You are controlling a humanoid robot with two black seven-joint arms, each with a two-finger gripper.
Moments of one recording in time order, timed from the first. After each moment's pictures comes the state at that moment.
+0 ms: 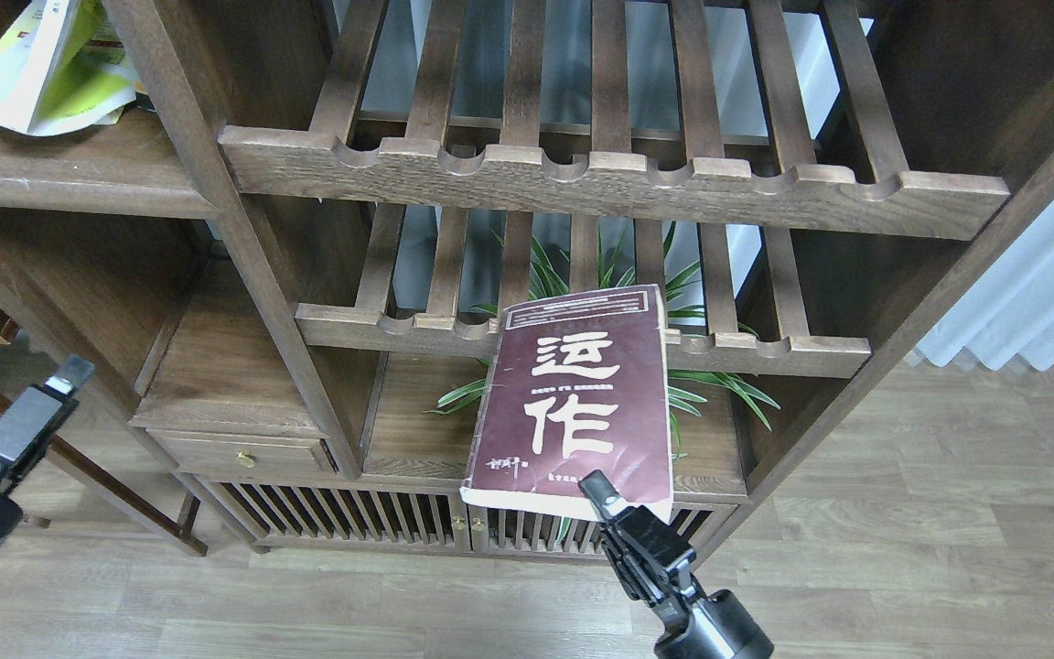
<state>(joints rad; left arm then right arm) 0.24 0.33 -1.58 -1.35 -0.06 -0.49 0.36 -0.45 -0.16 0.94 1.60 0.03 0.58 0.05</state>
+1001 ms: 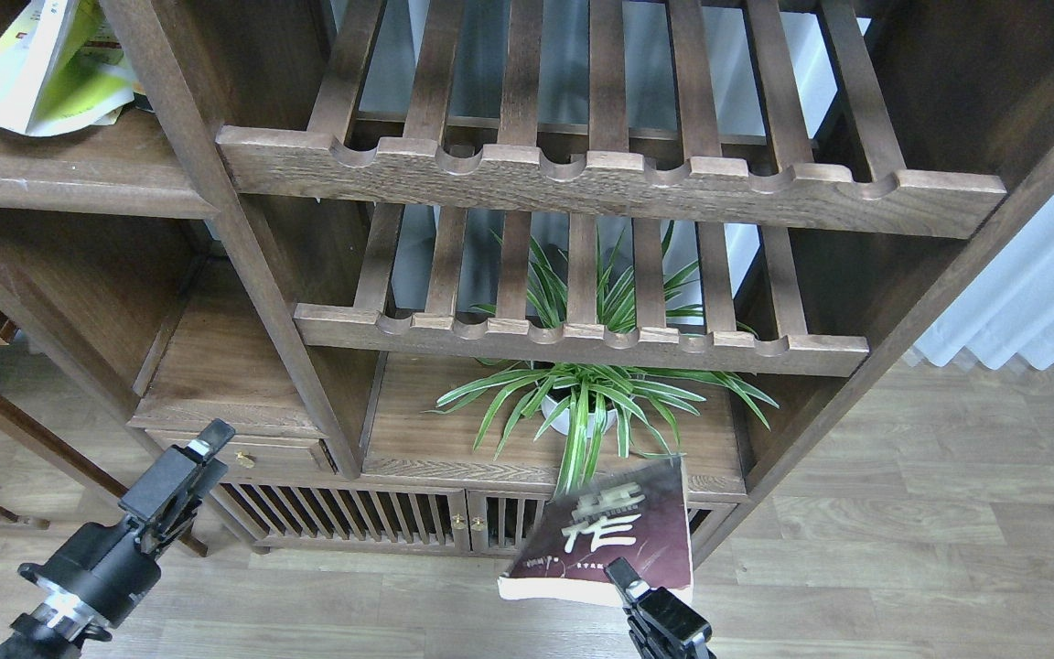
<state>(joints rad) 0.28 0.26 -1.38 -1.35 -0.08 -0.49 0.35 -0.57 -0.15 0.94 1.51 0.04 0.58 0.03</state>
